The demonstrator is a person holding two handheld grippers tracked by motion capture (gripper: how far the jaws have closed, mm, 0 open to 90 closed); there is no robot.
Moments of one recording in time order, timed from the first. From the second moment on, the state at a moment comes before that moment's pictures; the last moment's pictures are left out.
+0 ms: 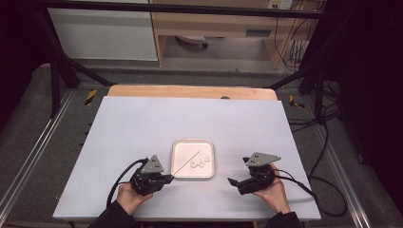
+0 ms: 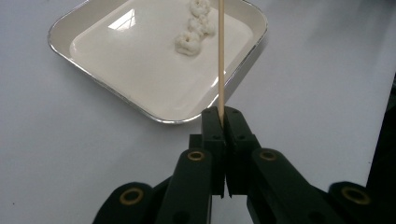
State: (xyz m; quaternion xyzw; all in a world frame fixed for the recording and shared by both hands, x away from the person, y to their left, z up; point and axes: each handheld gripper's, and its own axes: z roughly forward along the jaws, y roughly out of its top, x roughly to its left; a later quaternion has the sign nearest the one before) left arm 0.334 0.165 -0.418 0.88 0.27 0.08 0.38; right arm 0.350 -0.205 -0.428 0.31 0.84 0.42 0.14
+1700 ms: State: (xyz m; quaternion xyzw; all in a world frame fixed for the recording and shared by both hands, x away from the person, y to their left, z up) left arm 0.332 0.188 -0.432 0.85 0.30 0.08 0.43; right arm 0.405 -0.117 -0.428 0.33 0.83 0.43 0.10
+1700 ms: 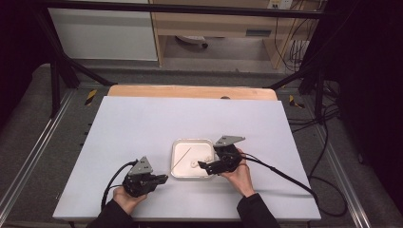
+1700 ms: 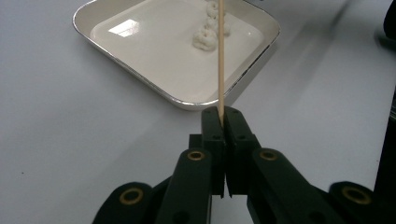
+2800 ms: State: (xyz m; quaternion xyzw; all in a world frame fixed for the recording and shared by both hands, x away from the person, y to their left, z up) left arm 0.330 0.182 -0.435 0.86 0.29 0.07 0.42; right arm 0.409 -0.101 -0.451 0.28 0.87 0.39 0.09
